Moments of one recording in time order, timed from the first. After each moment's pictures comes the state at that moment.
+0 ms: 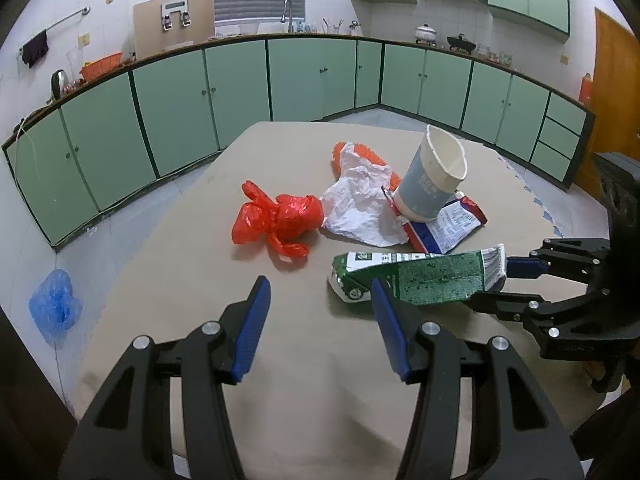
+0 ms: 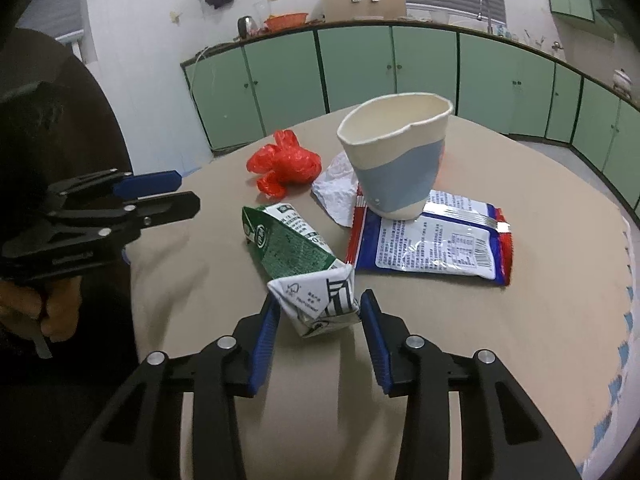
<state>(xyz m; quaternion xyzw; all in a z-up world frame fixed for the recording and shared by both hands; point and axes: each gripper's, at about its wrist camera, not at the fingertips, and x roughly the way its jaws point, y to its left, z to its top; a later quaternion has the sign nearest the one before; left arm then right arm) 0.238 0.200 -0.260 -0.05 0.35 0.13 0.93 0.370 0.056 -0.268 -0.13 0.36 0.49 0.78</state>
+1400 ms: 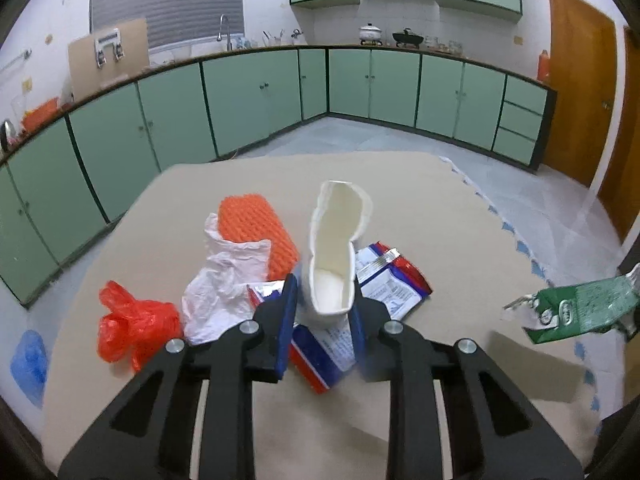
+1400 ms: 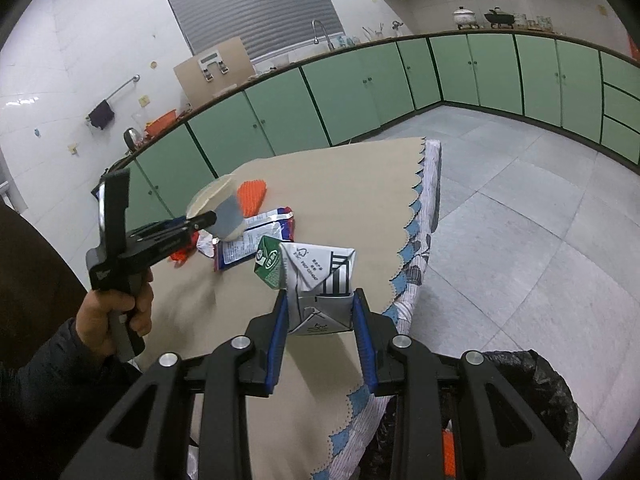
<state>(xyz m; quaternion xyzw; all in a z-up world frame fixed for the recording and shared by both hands) 0.361 0.132 -0.263 -0.01 0.33 0.05 0.94 0.368 -0.152 -0.230 0.07 0.36 0.32 0.87</state>
